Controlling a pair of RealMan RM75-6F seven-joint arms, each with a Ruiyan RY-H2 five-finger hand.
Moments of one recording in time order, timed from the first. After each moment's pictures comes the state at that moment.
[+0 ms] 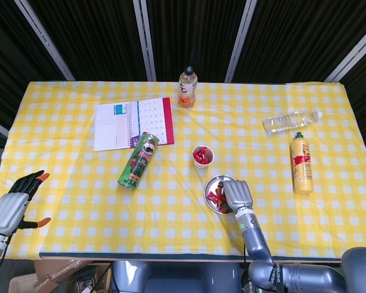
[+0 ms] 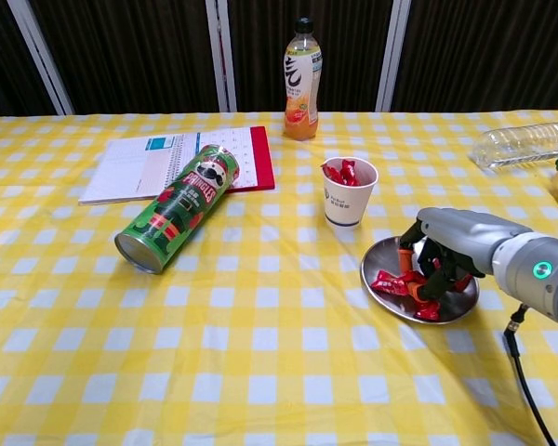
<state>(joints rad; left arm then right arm) -0.20 -1.02 0.02 -1.71 1.48 1.26 -0.12 0.67 -1.69 0.17 -1.63 -0.68 1.16 -0.63</state>
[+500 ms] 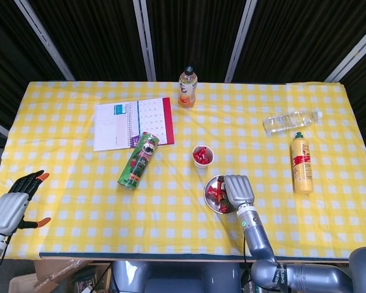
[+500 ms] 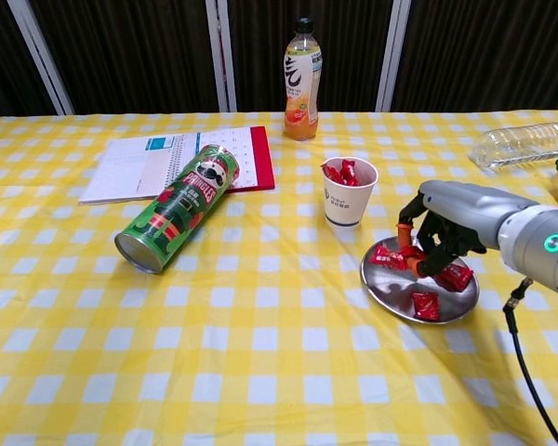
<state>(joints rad) -0.20 -1.02 0.02 -1.71 1.48 1.26 -0.12 0.67 -1.64 0.20 -1.70 -0.72 1.19 -0.63</state>
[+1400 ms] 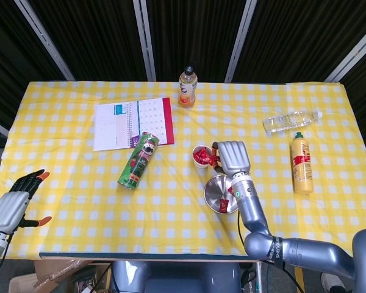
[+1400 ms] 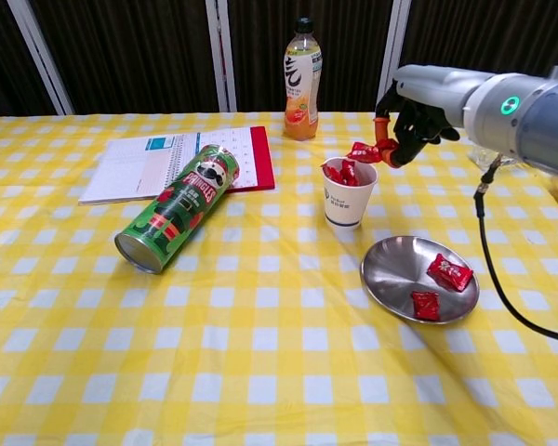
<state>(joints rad) -0.21 -1.02 0.02 -1.72 1.45 1.23 -0.12 0.87 -1.57 0.38 -1.67 -0.60 1.16 -0.75</state>
